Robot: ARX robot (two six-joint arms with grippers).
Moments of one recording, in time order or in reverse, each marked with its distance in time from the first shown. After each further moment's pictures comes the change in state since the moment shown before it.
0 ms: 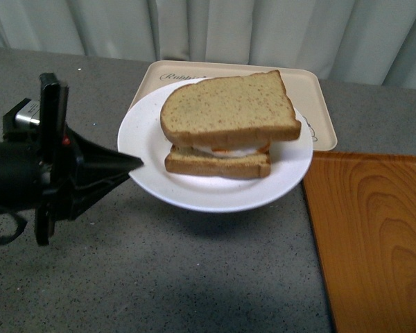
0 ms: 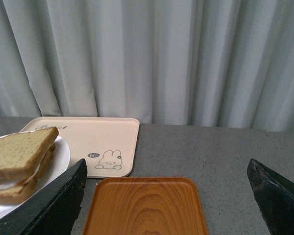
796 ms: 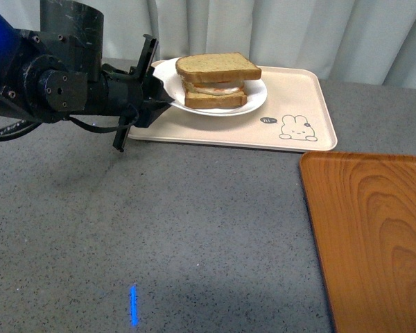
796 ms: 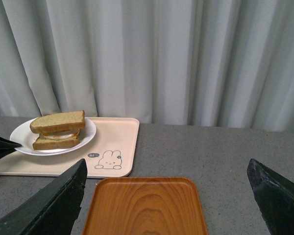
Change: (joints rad) left arm -0.052 0.439 0.827 -0.428 -0.329 -0.097; right arm 0.000 0.000 0.000 0.000 0.000 0.000
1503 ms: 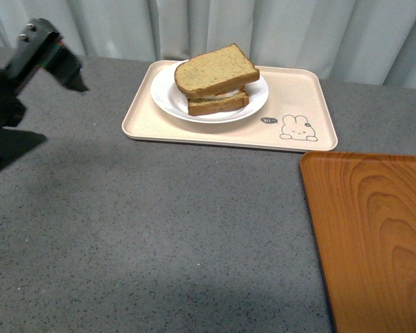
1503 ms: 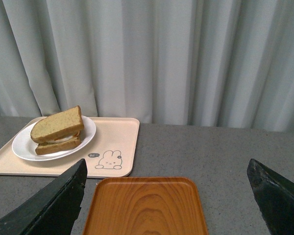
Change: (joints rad) left arm 0.085 -0.641 -0.690 -0.031 -0.340 0.430; right arm 0.000 0.000 0.000 0.000 0.000 0.000
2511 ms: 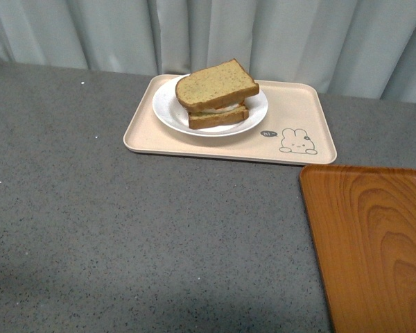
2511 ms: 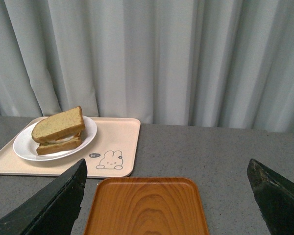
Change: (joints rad) left arm 0.106 -0.962 -0.690 0.313 -0.027 0.770; right arm 0.000 0.000 0.000 0.000 0.000 0.000
